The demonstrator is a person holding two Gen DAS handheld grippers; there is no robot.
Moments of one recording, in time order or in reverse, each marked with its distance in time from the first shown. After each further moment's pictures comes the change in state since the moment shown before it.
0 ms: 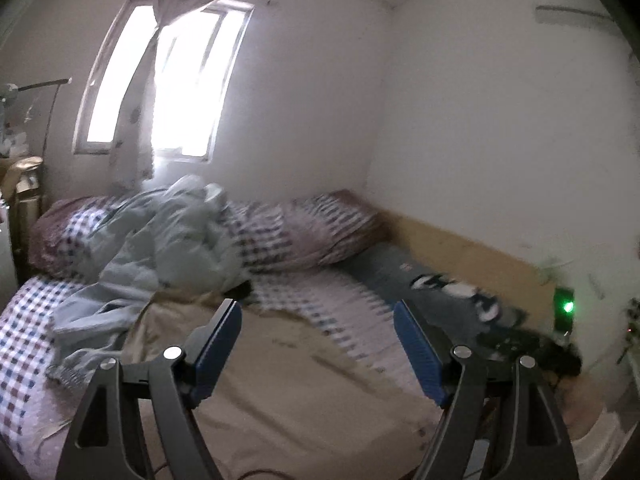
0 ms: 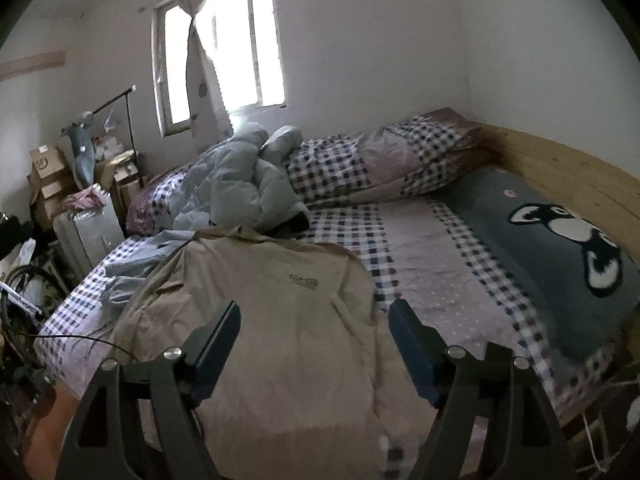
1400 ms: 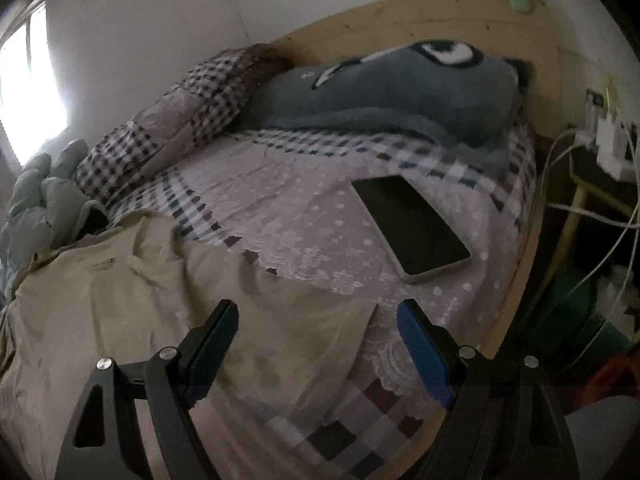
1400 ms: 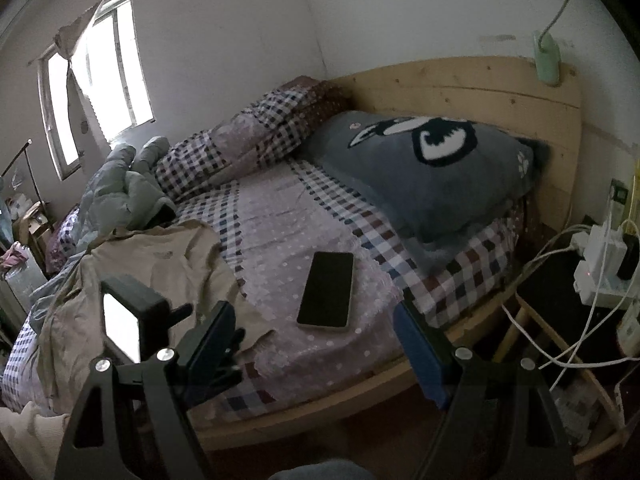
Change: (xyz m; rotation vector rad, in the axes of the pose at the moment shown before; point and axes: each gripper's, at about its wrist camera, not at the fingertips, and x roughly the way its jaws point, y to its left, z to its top) left arm 0.370 -0.279 -0.326 0.508 0.469 0.036; right arm -0.056 -0.212 -0.142 0.276 0.052 -0.281
